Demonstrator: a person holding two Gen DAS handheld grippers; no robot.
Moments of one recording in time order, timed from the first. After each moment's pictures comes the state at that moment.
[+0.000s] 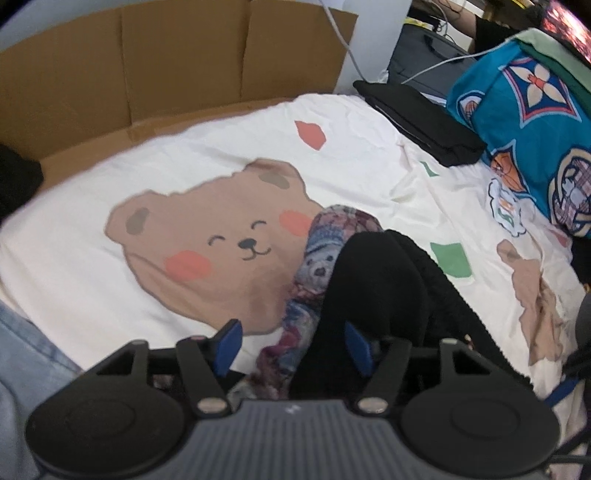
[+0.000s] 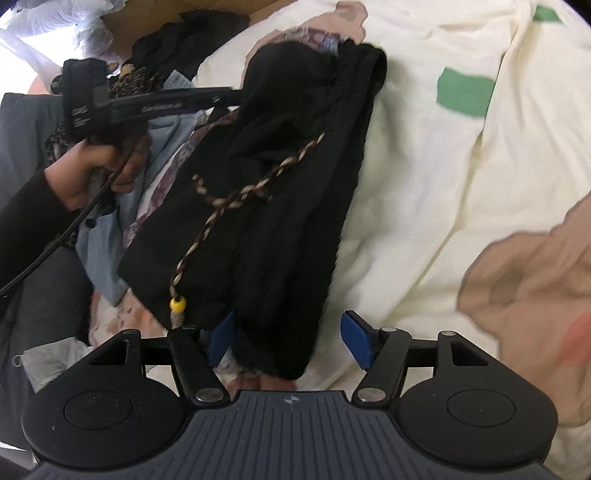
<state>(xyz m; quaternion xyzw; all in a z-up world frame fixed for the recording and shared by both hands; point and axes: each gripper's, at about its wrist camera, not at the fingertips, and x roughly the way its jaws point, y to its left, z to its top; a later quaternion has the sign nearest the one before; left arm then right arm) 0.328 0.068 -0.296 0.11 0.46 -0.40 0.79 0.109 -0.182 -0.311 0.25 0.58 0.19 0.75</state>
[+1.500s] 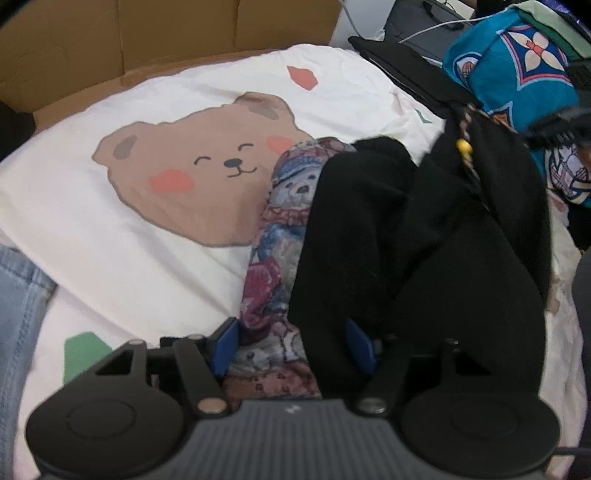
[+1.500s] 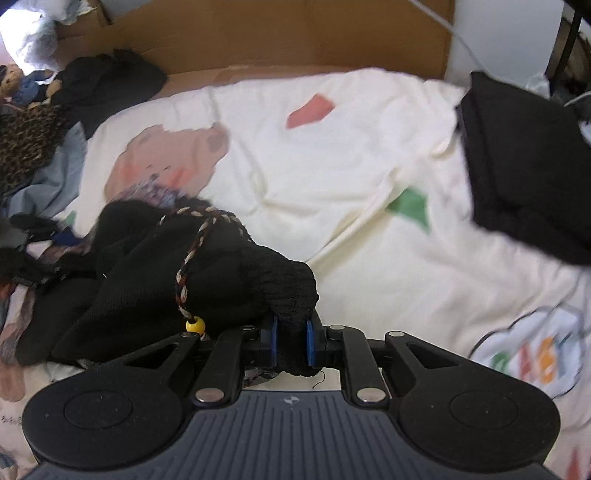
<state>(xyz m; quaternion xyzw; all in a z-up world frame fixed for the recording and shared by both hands) 0.297 0.081 -0.323 0.13 0.51 -0.40 0.76 0.233 -0.327 -0.252 0.04 0.55 0.08 0.83</state>
